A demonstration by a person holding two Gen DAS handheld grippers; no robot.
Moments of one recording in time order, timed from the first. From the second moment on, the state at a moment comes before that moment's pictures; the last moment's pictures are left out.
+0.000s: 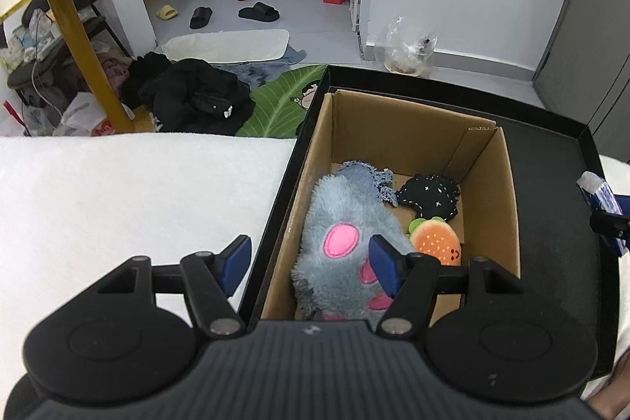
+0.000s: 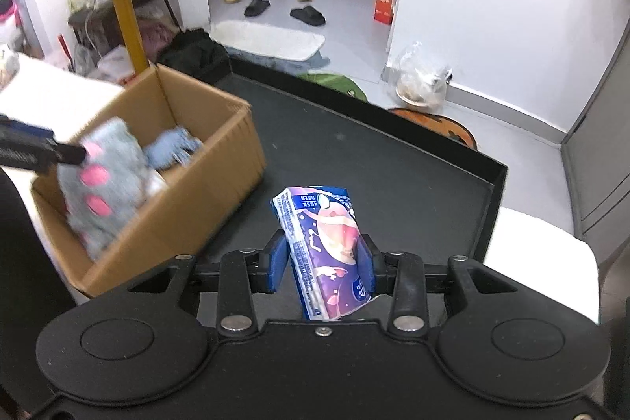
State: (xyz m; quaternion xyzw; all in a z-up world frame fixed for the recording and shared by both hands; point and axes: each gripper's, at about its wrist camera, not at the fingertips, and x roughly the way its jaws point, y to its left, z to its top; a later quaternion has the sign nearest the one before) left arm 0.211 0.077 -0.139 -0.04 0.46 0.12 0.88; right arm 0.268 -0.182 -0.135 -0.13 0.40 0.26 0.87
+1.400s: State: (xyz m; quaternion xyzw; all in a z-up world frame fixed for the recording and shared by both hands) left arm 0.196 0.125 -0.146 -0.15 0.44 0.08 0.88; right arm 0.231 -0.061 -0.101 -0.11 0.44 0.28 0.85
